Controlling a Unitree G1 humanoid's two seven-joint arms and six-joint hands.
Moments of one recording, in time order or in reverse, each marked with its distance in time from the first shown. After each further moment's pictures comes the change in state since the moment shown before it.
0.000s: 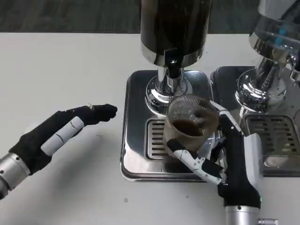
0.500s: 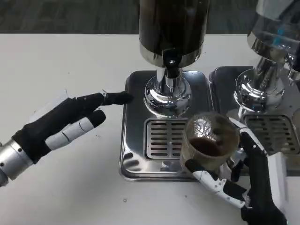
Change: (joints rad) left arm 0.057 0.004 0.000 -0.242 -0.027 -0.093 -0.058; right arm 0.215 -0.066 -0.042 -0.227 0.006 0.012 0.103
